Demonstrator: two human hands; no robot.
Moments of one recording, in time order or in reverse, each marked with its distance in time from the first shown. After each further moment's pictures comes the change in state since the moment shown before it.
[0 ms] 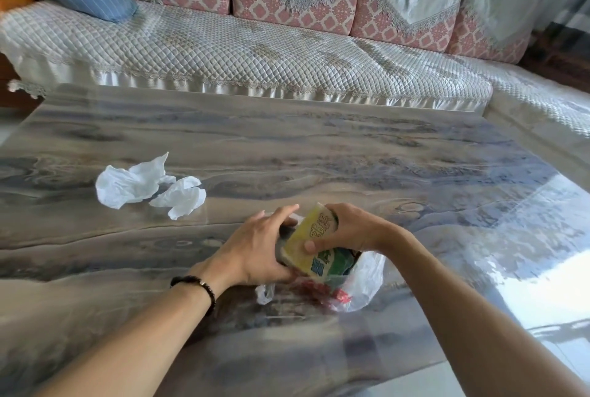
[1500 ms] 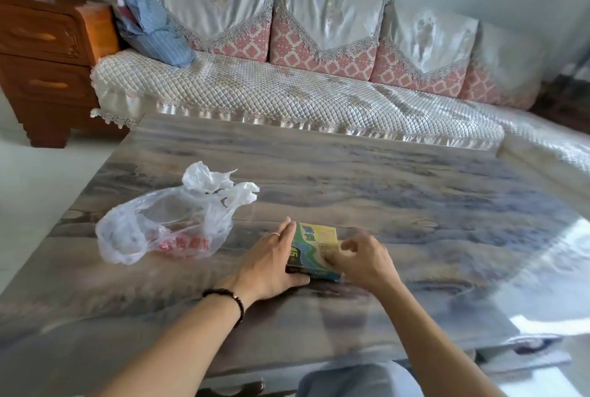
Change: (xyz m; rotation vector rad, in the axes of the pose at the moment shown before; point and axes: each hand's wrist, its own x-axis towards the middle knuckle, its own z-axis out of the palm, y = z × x) left_hand -0.085 0.000 -0.012 0.199 0.062 -0.139; right_hand -0.058 -0.044 0.093 -0.164 0.552 0.202
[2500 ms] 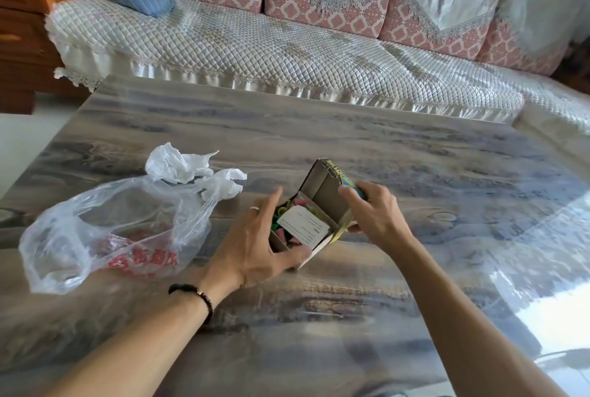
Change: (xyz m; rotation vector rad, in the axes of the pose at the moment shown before) left_hand 0.042 -0.027 -0.006 -0.314 0.136 0.001; right_hand 0.091 -0.011 -0.018 0.309 0.066 -0.143
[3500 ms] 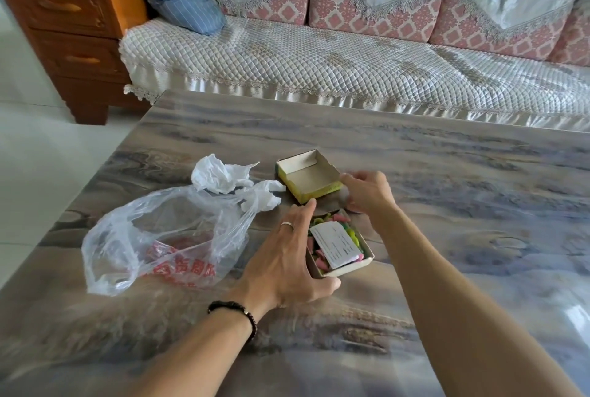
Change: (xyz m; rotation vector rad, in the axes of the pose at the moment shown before) left_hand -0.002 -0.003 0.003 0.167 0.057 -0.028; right_hand 0.084 -0.022 0.068 0.239 -0.044 0.258
